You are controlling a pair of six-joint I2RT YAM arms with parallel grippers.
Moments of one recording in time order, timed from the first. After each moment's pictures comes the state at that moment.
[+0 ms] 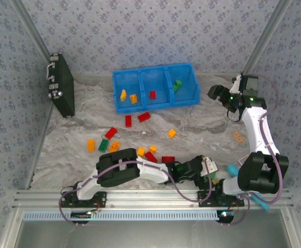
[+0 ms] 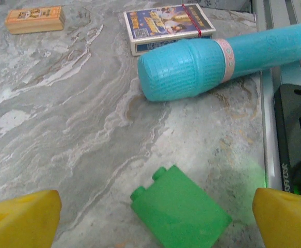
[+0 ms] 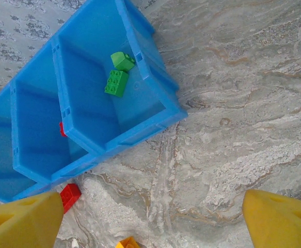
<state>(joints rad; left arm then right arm) -1.43 2.18 1.28 0.43 -0.08 -0.07 -0.15 1.41 1.26 -0.63 -0.38 0.40</state>
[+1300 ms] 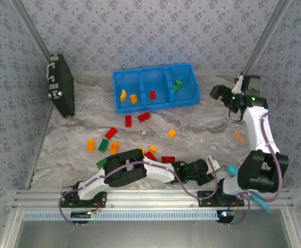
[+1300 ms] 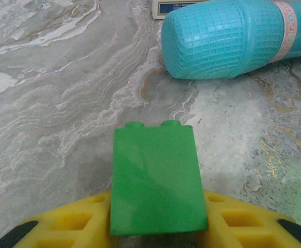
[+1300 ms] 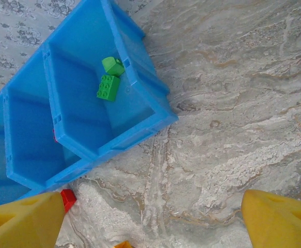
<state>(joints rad) -1.43 2.28 1.40 0.31 -0.12 -0.17 -0.18 1.42 1.27 -0.63 -0.38 0.40</state>
